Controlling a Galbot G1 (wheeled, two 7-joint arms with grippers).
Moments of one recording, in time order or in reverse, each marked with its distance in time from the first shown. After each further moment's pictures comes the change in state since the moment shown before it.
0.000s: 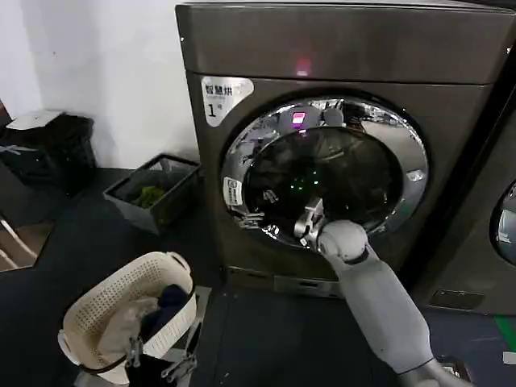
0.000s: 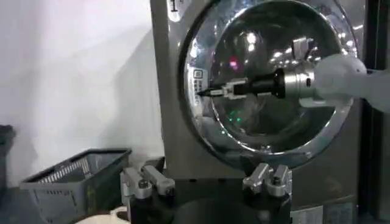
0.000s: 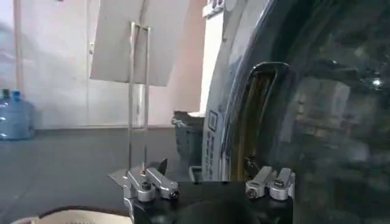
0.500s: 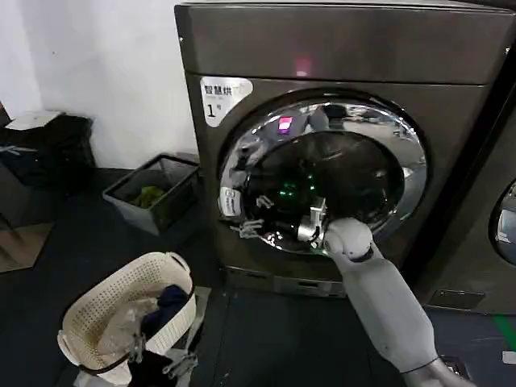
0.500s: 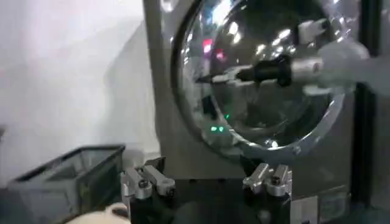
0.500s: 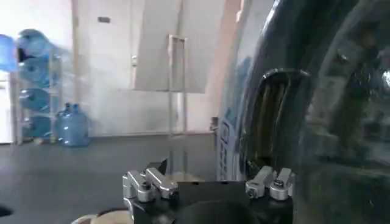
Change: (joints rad) left arm -0.096 0.101 -0.063 0.046 -0.169 0.171 -0.039; right arm -0.072 -0.086 0.016 0.104 0.017 -0.055 -0.262
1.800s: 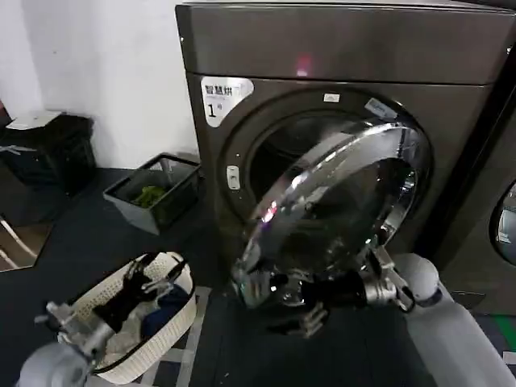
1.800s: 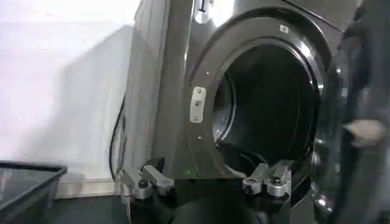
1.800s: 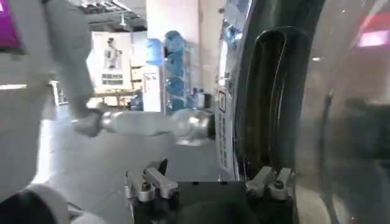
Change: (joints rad) left arm -0.553 0.700 0.177 0.458 -0.656 -0.111 0.160; right arm -0.308 -0.296 0.181 0.244 0.138 0.111 -0.362
